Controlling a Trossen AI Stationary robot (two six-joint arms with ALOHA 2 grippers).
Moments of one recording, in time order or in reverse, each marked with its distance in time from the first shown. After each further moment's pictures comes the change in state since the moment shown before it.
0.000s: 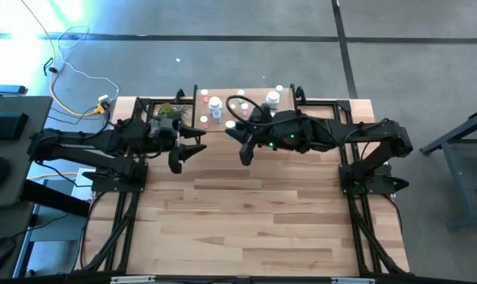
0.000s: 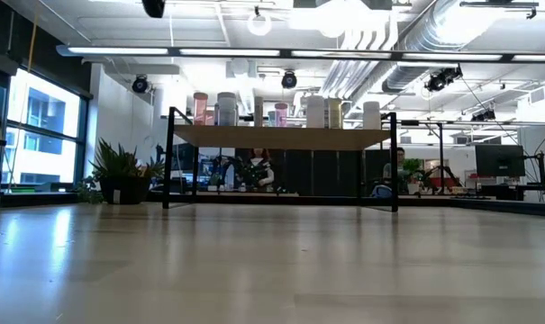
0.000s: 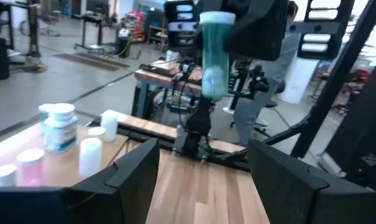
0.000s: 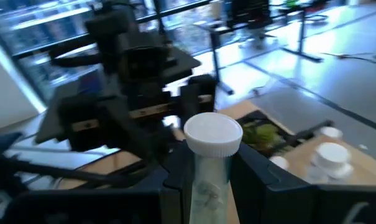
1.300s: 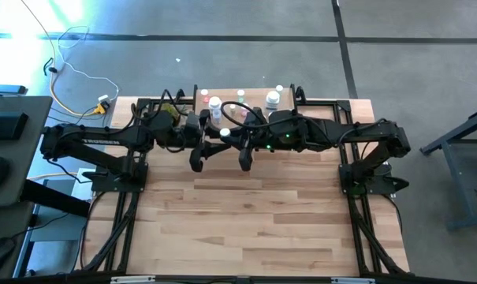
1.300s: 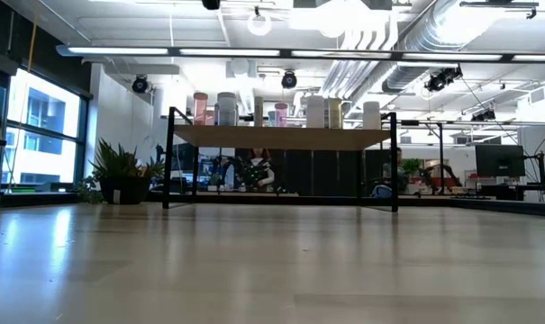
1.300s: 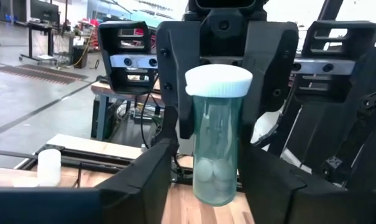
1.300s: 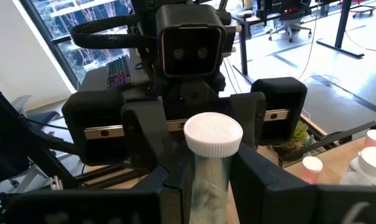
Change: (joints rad) left arm 0.081 0.319 0.156 0.237 0.259 0.016; right arm -0.020 0.023 0.000 0.024 -0.155 -0.031
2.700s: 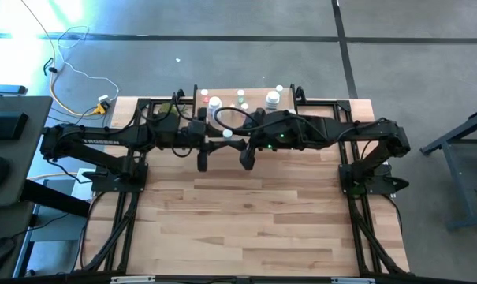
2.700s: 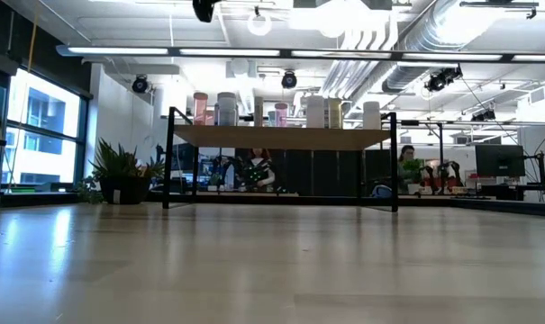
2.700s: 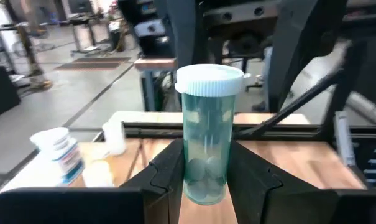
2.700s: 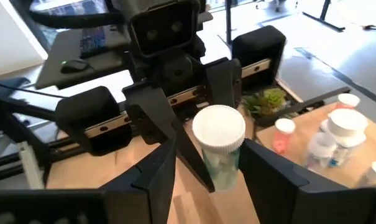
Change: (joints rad) left arm 0.013 -0.001 0.000 -0.180 -0.132 0.254; right arm -0.017 -0.001 0.000 -0.160 0.006 -0.008
